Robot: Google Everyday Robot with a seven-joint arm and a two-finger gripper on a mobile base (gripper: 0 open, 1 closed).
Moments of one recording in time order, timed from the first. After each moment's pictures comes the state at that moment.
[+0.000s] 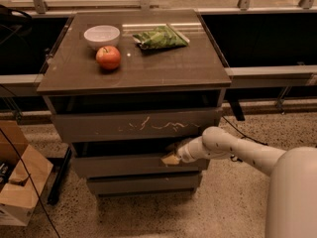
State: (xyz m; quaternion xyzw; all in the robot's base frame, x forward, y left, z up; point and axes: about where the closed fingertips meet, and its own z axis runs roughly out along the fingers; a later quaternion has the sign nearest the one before) arm 0.649 -0.052 0.436 -0.47 0.78 0.25 0.32
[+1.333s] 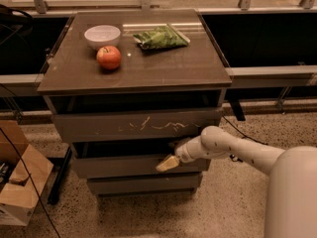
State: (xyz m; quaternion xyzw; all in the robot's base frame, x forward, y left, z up) arm 0.649 -0.053 0.440 -0.47 0.78 0.25 0.32
